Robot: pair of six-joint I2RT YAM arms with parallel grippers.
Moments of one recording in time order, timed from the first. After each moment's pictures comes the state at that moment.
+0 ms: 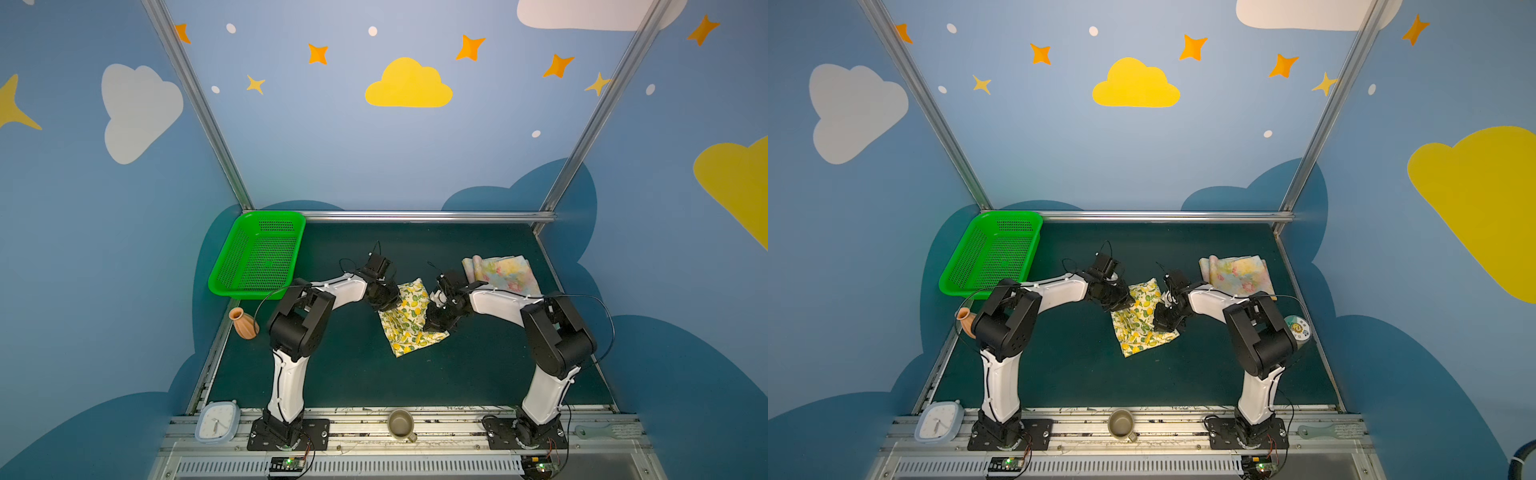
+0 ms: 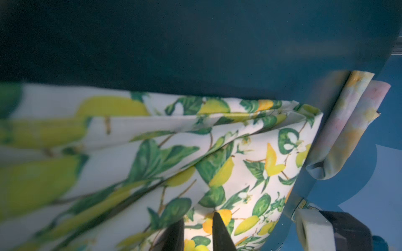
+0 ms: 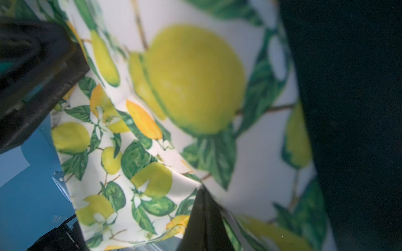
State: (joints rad) left arm -0.50 2.06 1.34 -0.33 0.40 -0.98; right arm 0.57 1.83 1.06 -0.52 -0.45 0.65
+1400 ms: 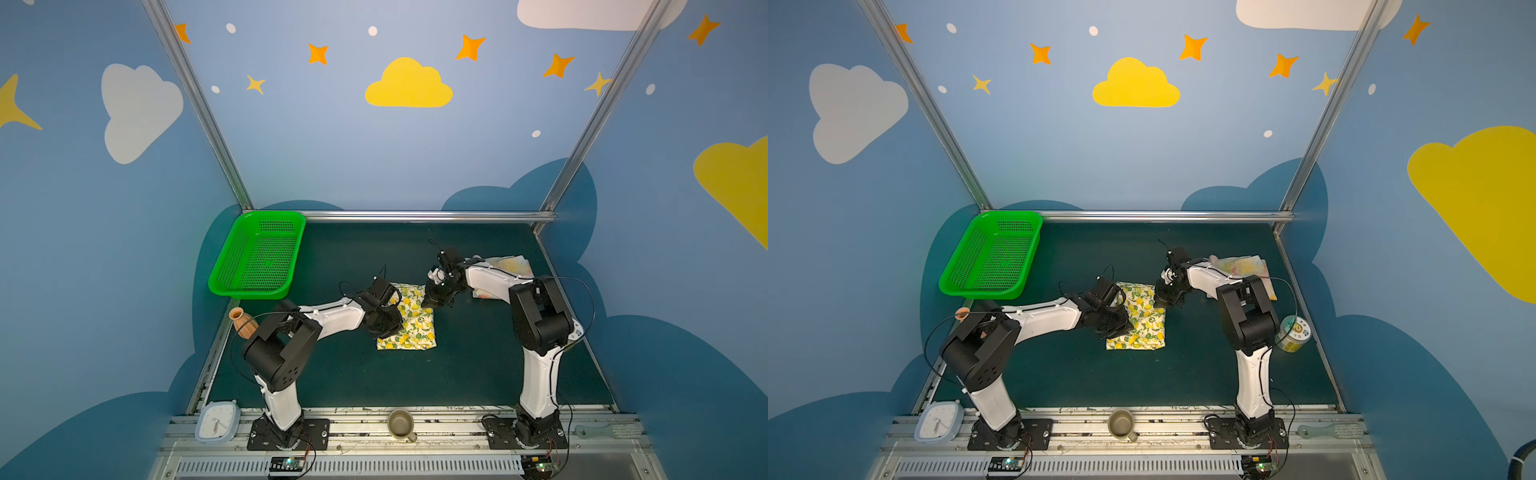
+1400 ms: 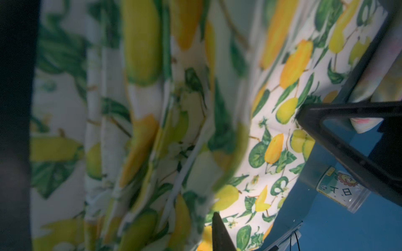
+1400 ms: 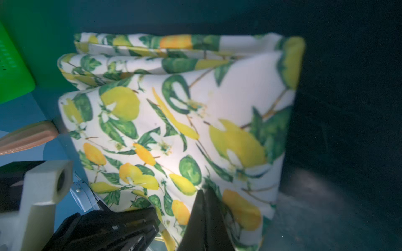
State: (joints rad) left arm -0.64 1.79 1.00 -0.29 0.33 -1.09; right arm 0.45 2.04 1.38 -0.65 -0.51 0.52
